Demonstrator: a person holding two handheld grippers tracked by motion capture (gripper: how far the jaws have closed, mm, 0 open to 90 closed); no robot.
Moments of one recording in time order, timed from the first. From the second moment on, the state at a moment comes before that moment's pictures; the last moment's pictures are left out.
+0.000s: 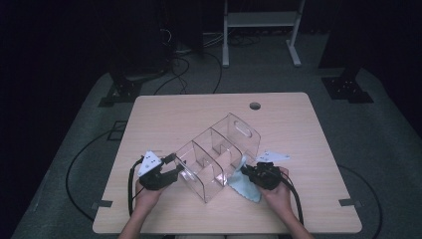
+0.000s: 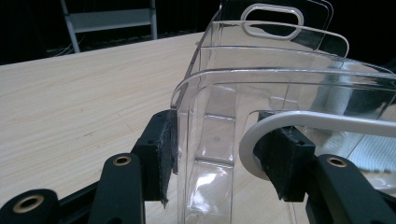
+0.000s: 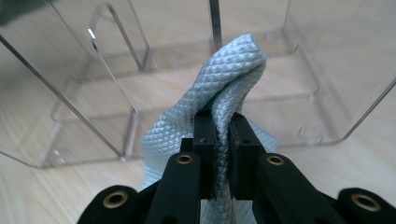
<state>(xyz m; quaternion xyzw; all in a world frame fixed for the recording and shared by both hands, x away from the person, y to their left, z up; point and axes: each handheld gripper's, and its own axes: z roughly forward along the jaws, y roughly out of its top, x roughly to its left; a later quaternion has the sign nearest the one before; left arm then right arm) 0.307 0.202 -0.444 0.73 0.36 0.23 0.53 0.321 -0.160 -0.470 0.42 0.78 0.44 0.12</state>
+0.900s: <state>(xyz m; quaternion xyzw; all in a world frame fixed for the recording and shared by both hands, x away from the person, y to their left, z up) 0.308 0.201 -0.445 0.73 0.36 0.23 0.53 0.291 -0.117 -0.477 0.36 0.81 0.46 0.08</state>
